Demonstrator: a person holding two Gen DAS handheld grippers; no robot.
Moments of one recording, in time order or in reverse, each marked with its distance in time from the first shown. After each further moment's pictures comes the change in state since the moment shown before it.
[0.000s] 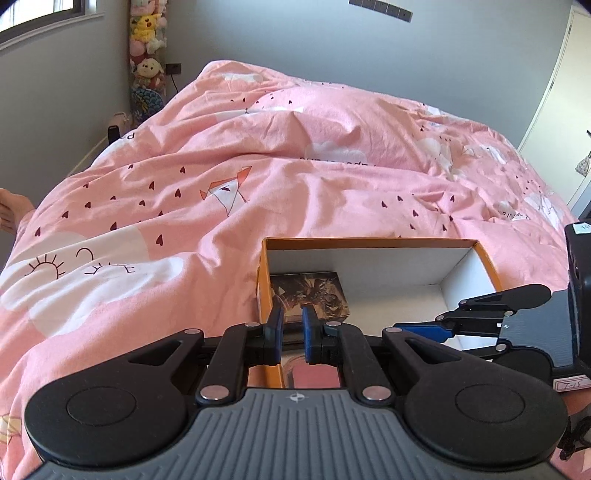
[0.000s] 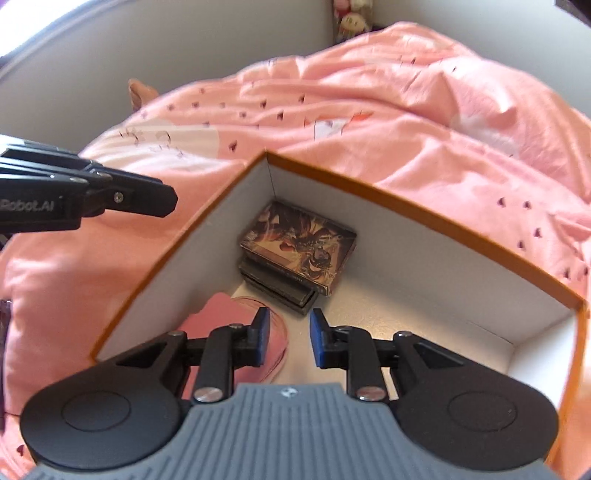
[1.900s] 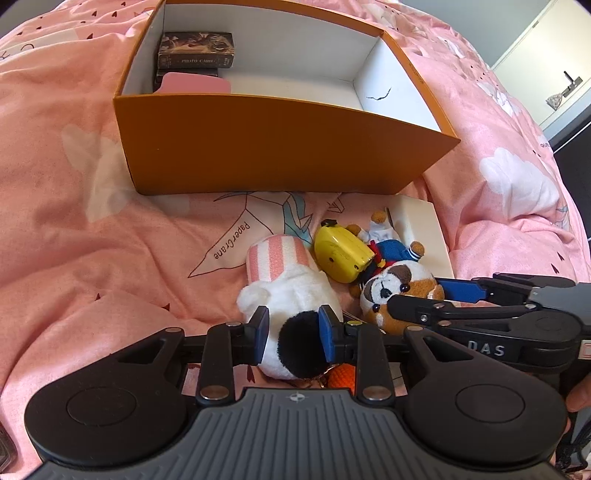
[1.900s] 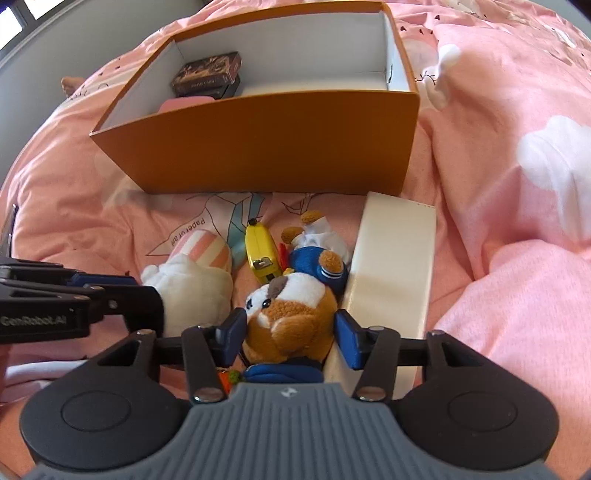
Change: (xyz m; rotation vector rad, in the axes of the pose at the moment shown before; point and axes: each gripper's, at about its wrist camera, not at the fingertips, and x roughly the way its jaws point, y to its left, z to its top) left arm -0.007 -0.082 -0.180 -0.041 0.345 -0.145; right arm -0.088 0.024 -0.223 0.393 0.129 -0.146
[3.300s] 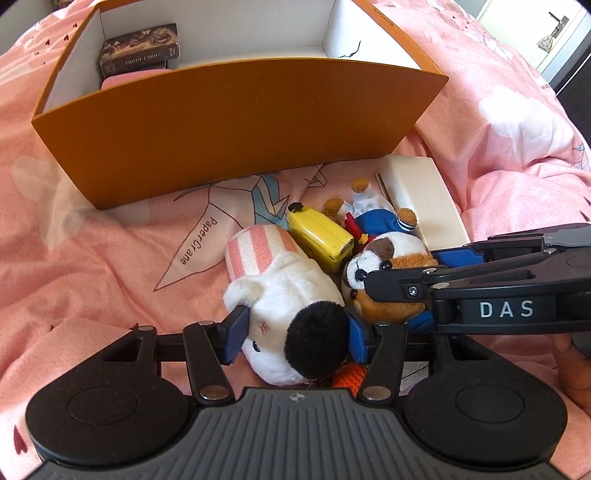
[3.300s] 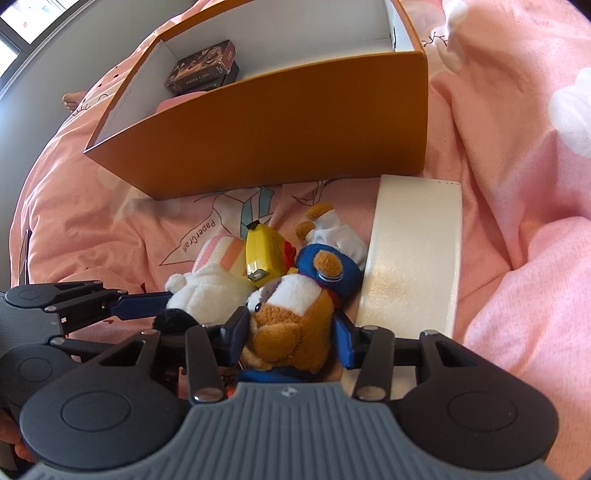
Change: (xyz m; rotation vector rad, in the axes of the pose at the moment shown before) left arm 0.038 -0.035 0.000 0.152 0.048 0.073; right arm 0.018 -0.017 0.009 0.096 0.056 0.143
